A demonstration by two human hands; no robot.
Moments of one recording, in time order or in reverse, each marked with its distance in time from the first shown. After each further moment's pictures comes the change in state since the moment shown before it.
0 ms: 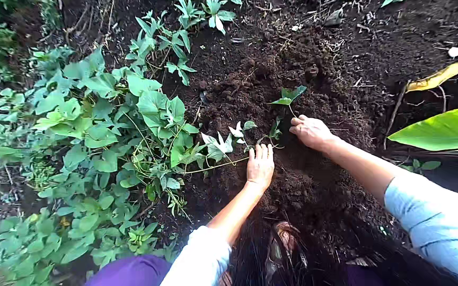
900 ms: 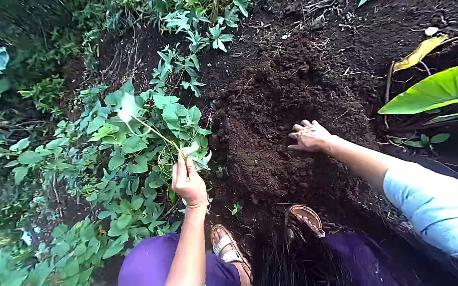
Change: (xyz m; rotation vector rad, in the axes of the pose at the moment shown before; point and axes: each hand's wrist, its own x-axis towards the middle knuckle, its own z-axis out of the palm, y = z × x) left_hand -0.136 -0.135 -0.117 -0.459 1.073 -0.395; right_hand -0.036 -0.031 0.015 0.082 -0.117 0.113
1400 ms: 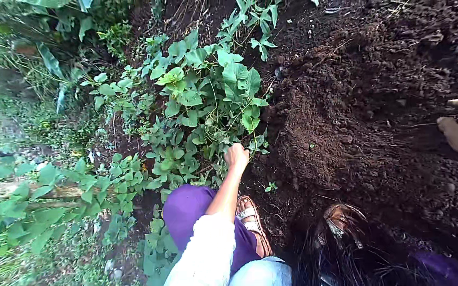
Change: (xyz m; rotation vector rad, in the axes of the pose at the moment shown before) left_hand -0.016 -0.067 -0.003 0.481 -0.867 -0.599; right_hand -0.075 0.037 -0.016 0.416 0.582 0.252
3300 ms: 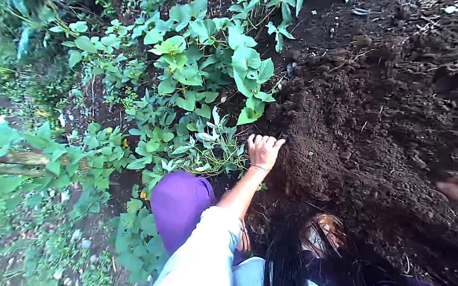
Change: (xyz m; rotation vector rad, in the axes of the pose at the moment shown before) left_hand -0.008 0.045 0.073 -0.128 0.486 0.535; right_hand -0.044 -0.028 -0.054 -0.197 -0.430 -0.121
